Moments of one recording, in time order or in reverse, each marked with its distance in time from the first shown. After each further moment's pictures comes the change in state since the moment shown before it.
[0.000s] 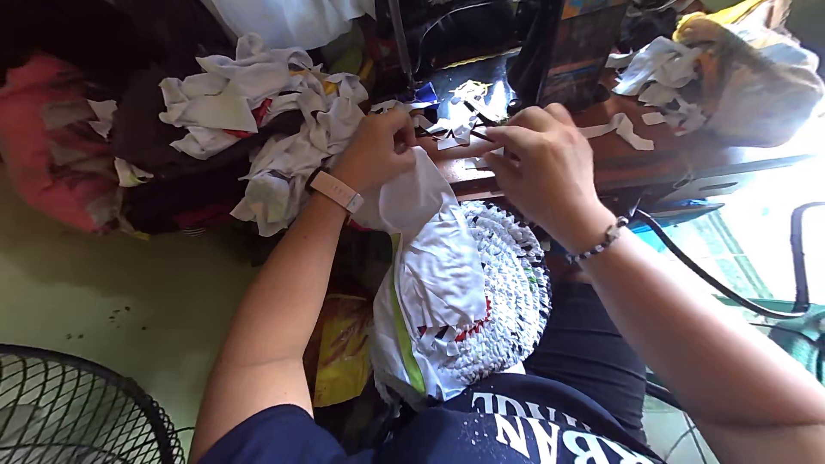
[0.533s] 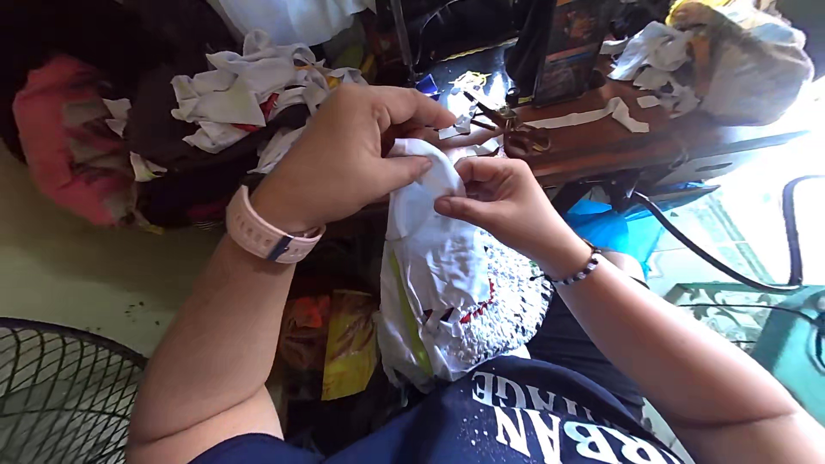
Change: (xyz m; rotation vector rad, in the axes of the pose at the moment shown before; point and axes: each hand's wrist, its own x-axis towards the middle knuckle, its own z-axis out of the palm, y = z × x) left_hand -0.070 0.102 -0.072 -0.286 -0.048 0.190; right_hand -0.037 -0.059 0.005 1.180 -0.162 -0.014
